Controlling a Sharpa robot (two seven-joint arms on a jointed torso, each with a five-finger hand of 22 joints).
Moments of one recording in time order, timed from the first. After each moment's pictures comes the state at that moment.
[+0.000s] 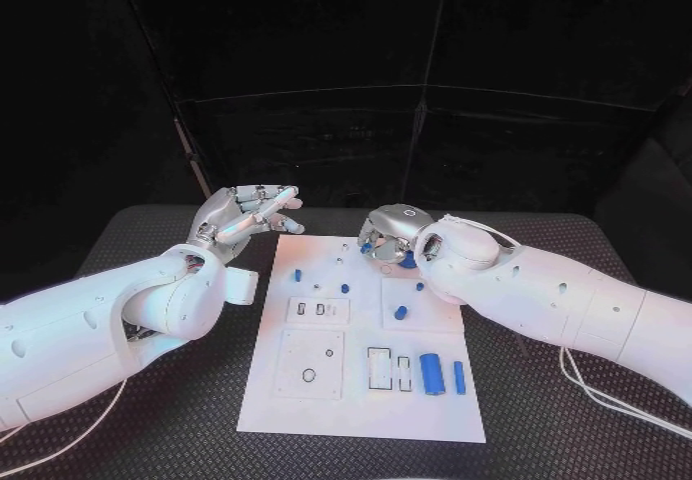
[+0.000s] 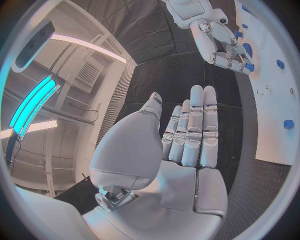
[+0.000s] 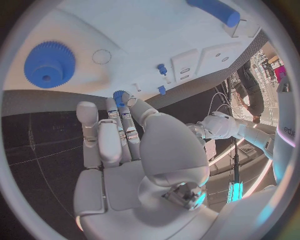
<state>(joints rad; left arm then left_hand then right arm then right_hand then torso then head) 1.11 -0.90 0.08 1.60 -0.11 -0.37 0.47 1.37 -0.02 0.01 0.21 0.05 0.95 0.20 0.12 0.07 1.09 0.14 0.13 0.07 1.26 0.07 0.29 0.32 0.17 1.07 0.17 0.43 0.19 1.08 -0.54 0.17 1.25 -1.76 -0.23 -0.11 1.33 0.07 0.33 -0.28 0.18 1.10 0.16 0.07 0.07 1.24 0.09 0.06 0.07 1.47 -0.01 1.31 1.02 0.16 1.10 0.10 1.22 0.81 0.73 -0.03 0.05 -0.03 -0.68</state>
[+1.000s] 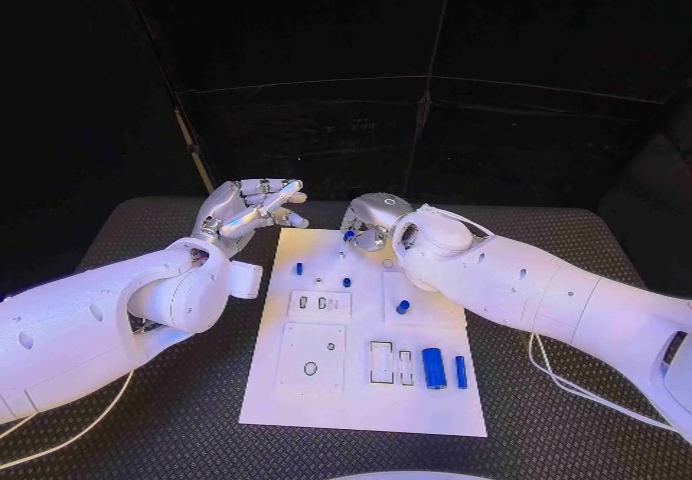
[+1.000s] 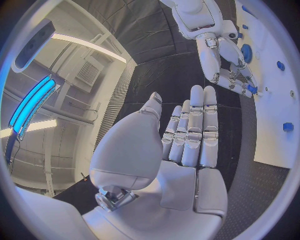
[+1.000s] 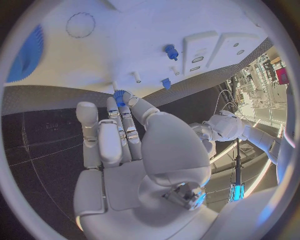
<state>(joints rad) 1.11 -0.89 0.08 1.60 -0.11 -0.37 0.47 1.37 -0.02 0.01 0.21 0.05 0.94 0.21 0.12 0.07 1.08 0.14 0.12 0.07 1.26 0.07 0.29 0.32 0.17 1.07 0.17 0.43 0.19 1.10 -0.39 0.17 1.09 -1.77 -0.26 -0.08 1.31 0.03 0.36 -0.27 0.18 1.10 0.16 0.07 0.07 1.24 0.09 0.06 0.07 1.47 -0.01 1.32 1.02 0.16 1.10 0.11 1.22 0.81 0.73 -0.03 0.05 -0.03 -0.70</state>
